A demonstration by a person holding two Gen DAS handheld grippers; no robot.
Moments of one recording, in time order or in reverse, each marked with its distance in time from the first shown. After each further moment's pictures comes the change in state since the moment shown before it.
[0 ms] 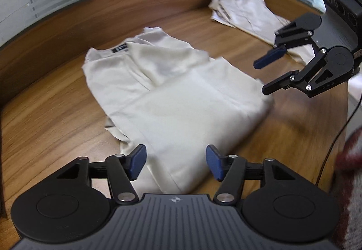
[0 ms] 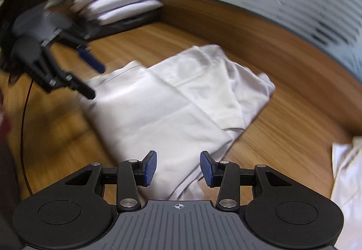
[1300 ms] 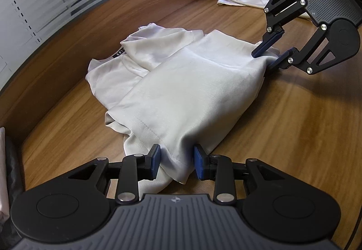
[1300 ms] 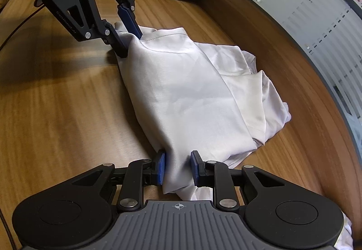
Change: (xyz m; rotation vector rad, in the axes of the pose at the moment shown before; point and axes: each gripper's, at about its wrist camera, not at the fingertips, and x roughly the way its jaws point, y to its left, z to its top) left arm 0.030 -0.026 -0.027 0.202 -0.019 0.180; right arm 0.048 0.047 -0.016 -0.370 0.068 -0.125
